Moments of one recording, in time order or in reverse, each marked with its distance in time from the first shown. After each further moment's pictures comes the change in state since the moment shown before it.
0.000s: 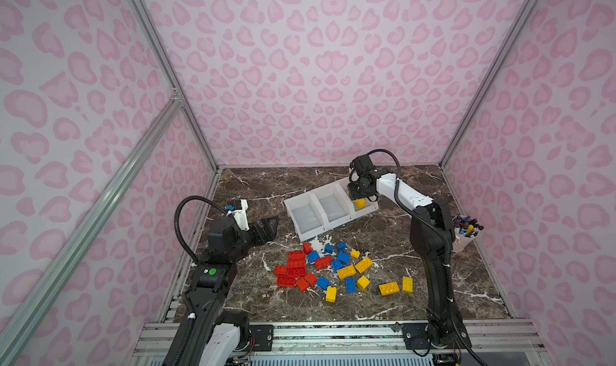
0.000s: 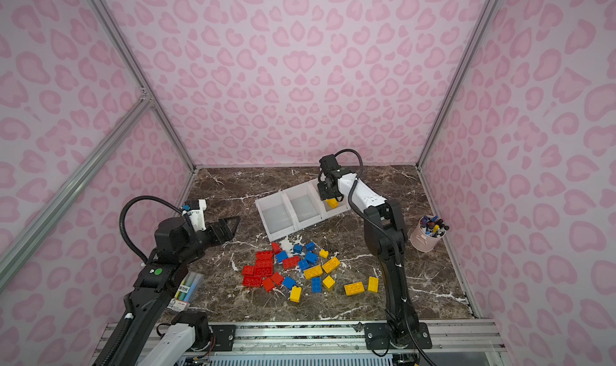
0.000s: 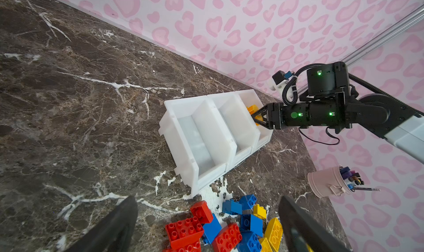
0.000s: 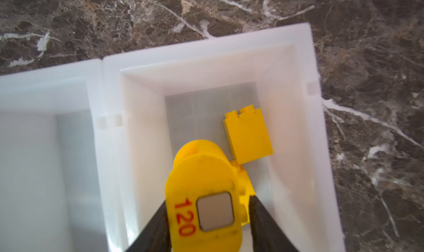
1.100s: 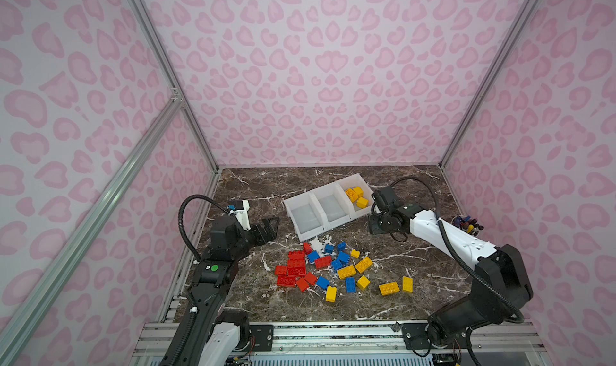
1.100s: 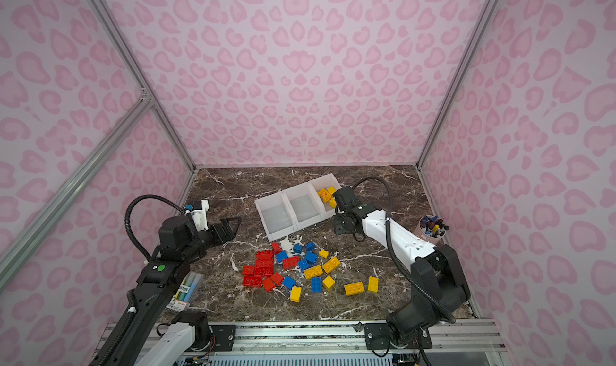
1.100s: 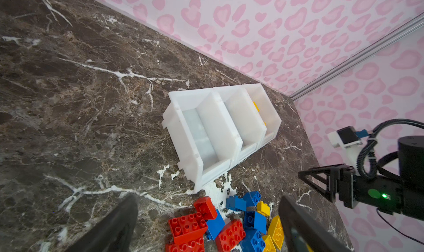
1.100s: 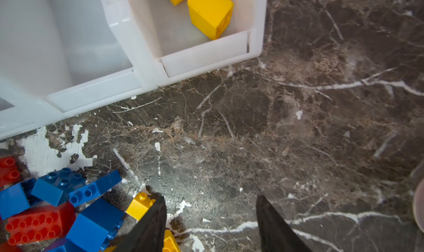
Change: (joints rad) left arm -0.001 0.060 -0.005 -0.006 -0.004 -0.005; right arm 0.091 -0.717 -0.795 0.044 0.107 0.232
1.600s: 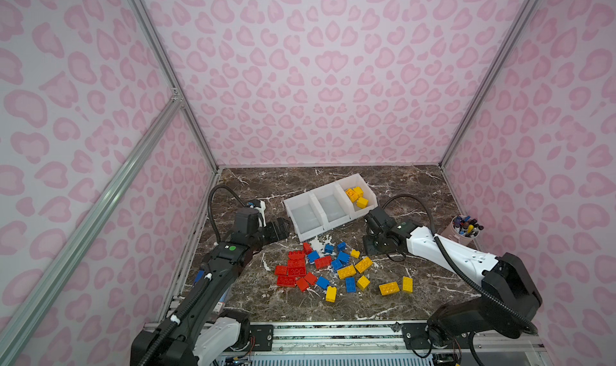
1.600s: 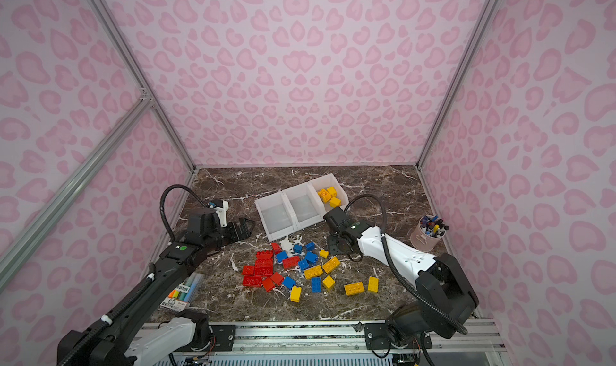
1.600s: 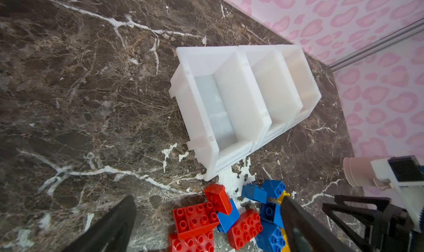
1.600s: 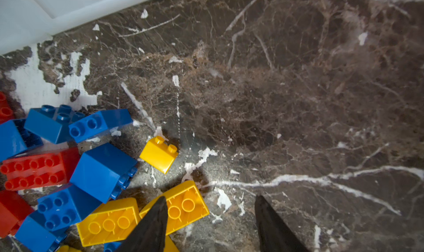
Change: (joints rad) left arm -0.174 0.283 0.073 -0.010 -0.163 -0.038; right arm 0.164 -0.078 -0.178 -0.009 -0.011 0.160
